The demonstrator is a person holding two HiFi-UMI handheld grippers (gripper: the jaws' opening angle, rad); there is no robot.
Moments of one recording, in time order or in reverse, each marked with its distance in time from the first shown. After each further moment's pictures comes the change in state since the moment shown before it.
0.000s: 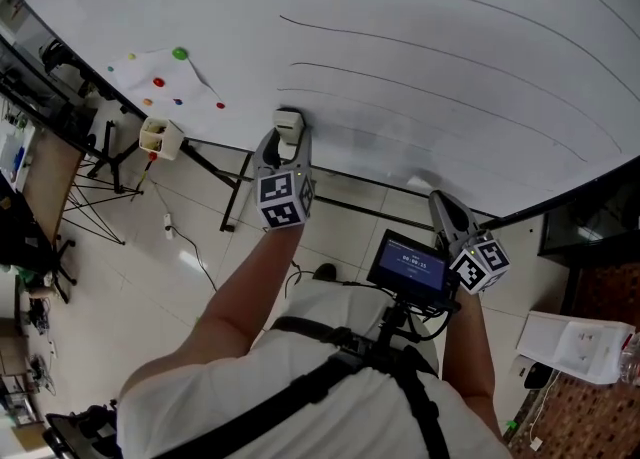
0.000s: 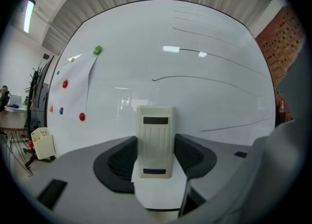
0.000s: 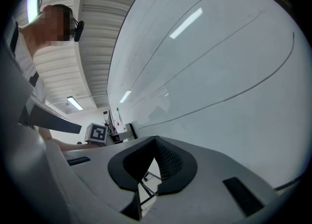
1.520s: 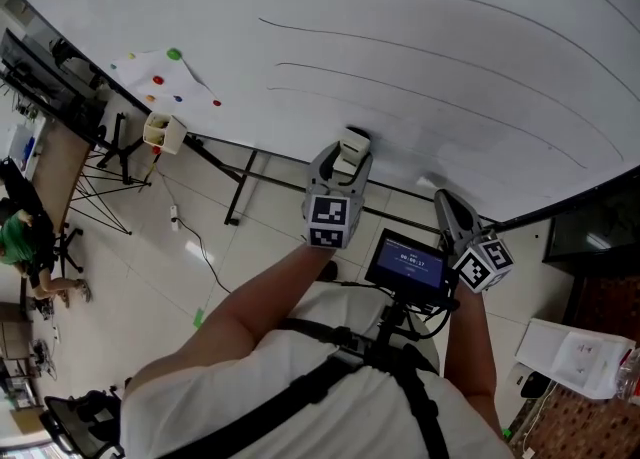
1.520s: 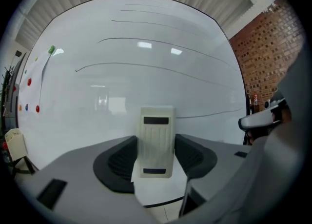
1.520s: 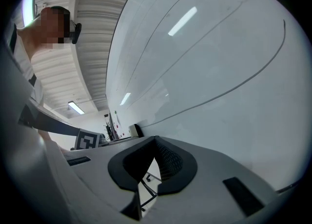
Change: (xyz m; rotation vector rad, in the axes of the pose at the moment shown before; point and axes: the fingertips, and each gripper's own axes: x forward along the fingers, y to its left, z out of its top) left arm -0.004 -0.158 -0.033 0.123 0.019 -0.263; right arm -0.017 -0.040 0.007 0.047 -0.004 0.024
